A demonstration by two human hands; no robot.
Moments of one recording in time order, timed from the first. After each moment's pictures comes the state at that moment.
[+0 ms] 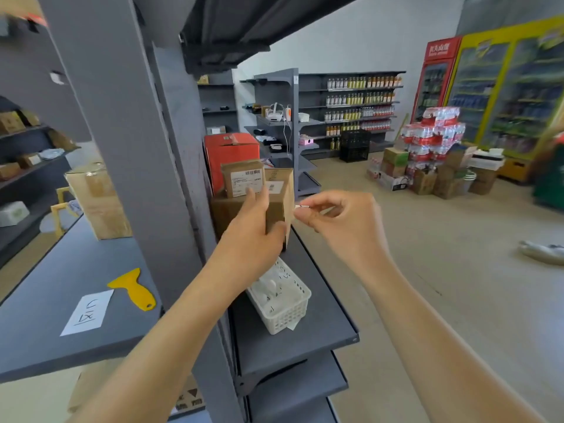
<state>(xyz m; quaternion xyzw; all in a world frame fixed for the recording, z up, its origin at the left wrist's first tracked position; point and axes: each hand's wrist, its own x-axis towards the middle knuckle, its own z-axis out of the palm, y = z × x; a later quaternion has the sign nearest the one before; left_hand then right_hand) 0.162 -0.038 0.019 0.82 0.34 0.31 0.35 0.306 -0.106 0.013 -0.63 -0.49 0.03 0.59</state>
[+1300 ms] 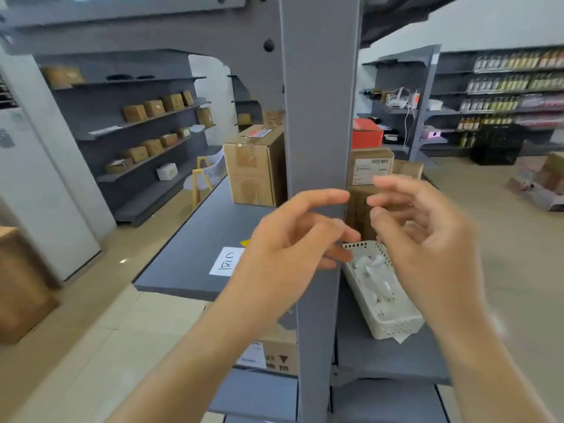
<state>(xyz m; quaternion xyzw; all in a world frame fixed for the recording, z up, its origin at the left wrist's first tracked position) 0.034 -0.083 0.039 0.67 0.35 0.45 0.47 0.199 -0.095 0.009 -0.50 -0.56 0.11 0.65</state>
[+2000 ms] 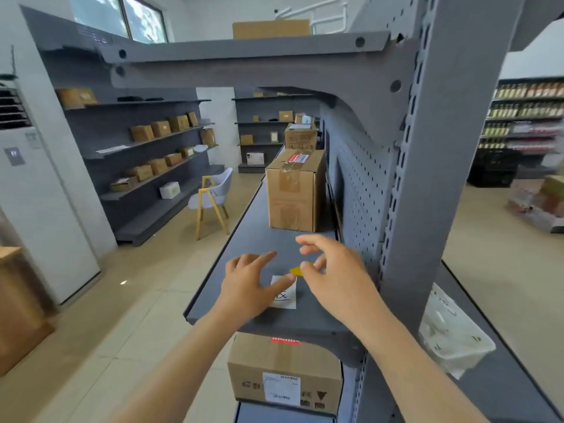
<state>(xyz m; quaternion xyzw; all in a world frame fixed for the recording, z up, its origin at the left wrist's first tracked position) -0.115 0.084 -0.077 0.76 0.59 0.22 0.15 0.053 0.014 -0.030 -0.60 -0.67 0.15 0.42</state>
